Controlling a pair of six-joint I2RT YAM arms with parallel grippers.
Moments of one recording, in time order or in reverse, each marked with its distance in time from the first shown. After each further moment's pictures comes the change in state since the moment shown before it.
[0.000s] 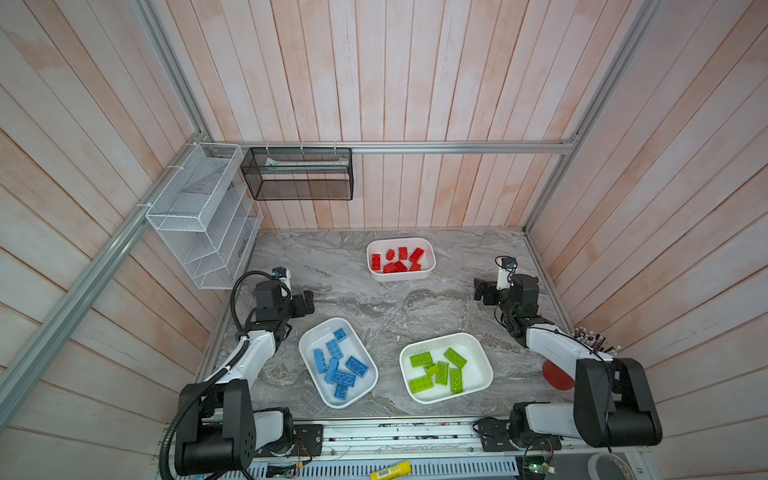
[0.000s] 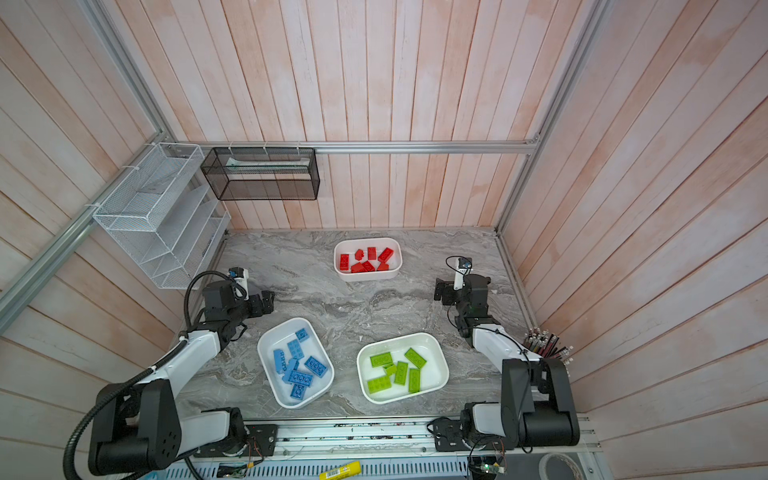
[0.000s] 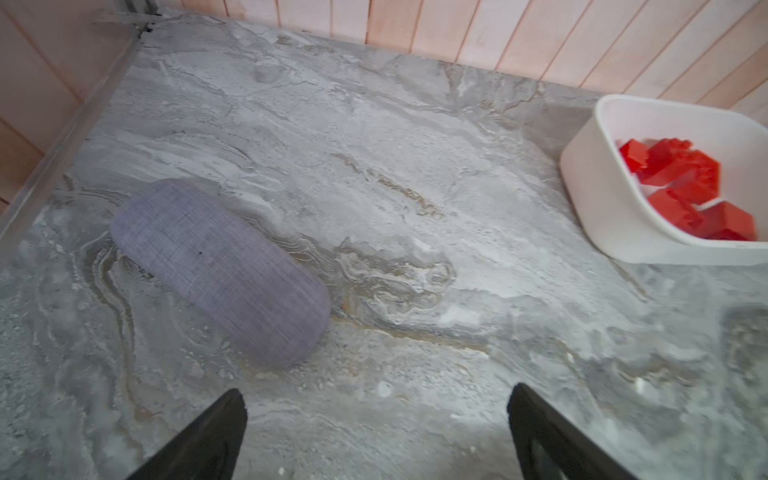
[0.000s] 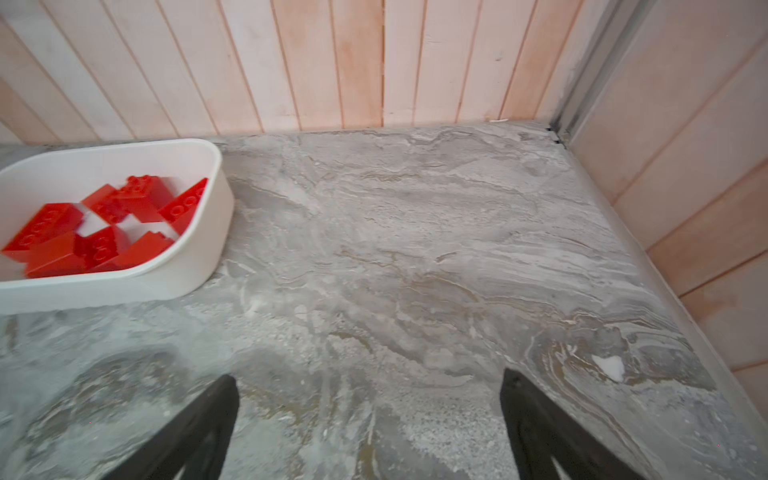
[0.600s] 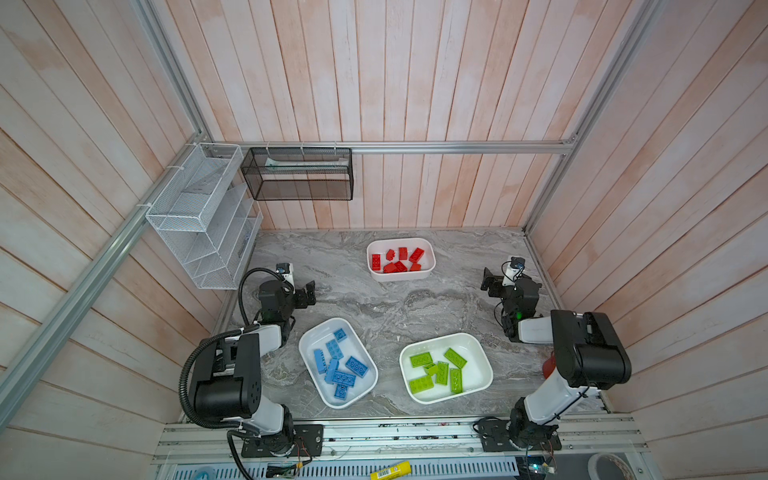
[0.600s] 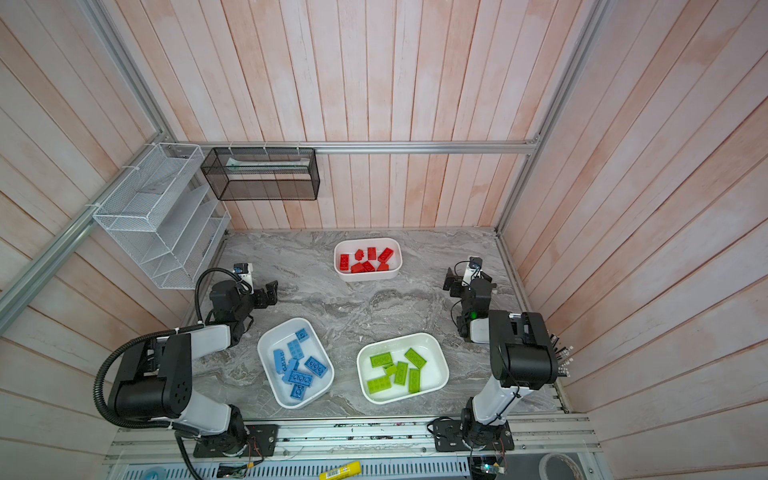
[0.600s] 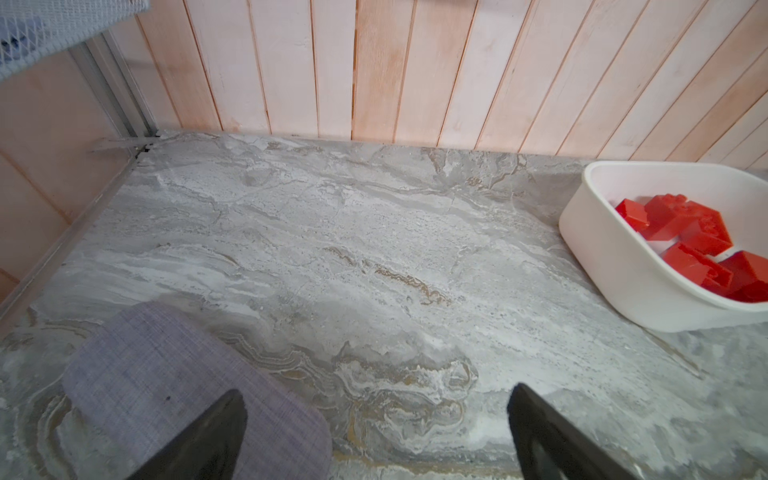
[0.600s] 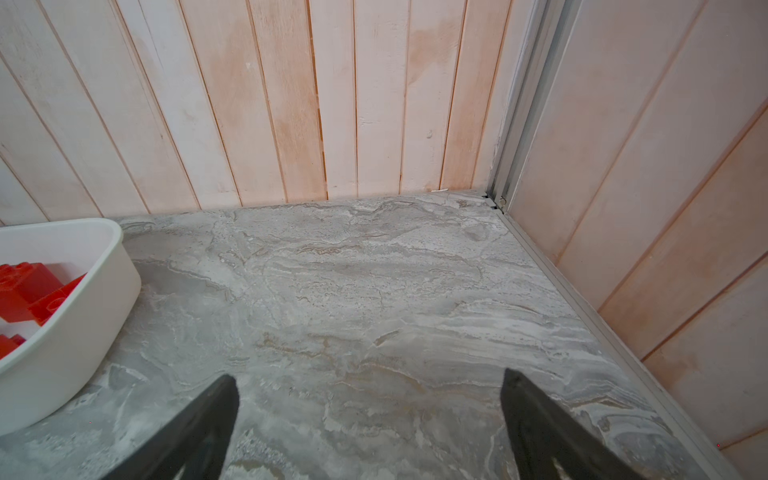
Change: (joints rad) left arm 0.009 0.227 -0.050 0.526 0.055 0.043; right arm -0.082 0.322 -0.019 0.576 0.008 -0.017
